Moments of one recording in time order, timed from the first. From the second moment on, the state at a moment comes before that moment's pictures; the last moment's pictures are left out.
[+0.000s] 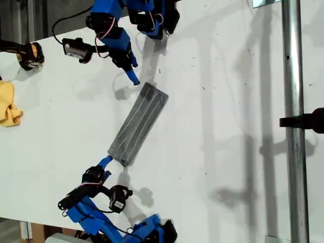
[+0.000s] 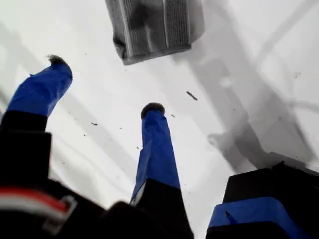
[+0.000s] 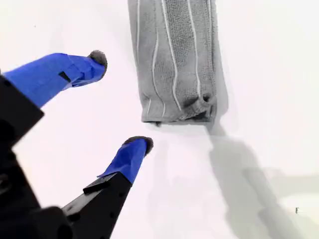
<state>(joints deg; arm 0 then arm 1) -41.5 87.6 70.0 96.0 -41.5 15.9 137.3 114.5 93.3 66.3</state>
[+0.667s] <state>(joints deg) -21.5 179.3 150.0 74.2 -61.0 -2.9 182.3 148.6 89.8 95.5</state>
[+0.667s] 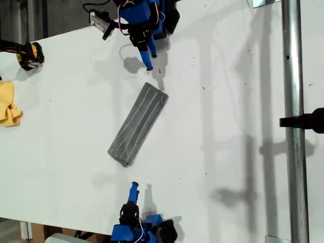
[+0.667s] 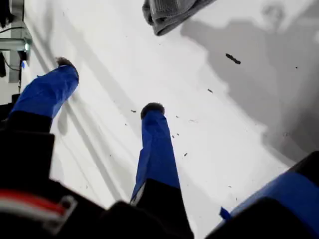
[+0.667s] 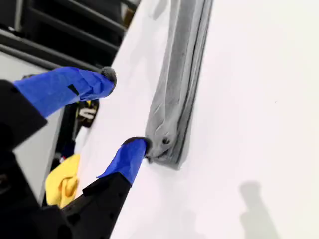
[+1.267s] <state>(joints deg) -17.4 198.9 167.5 72.2 -62.6 -4.0 162.3 154.0 77.1 102.7</state>
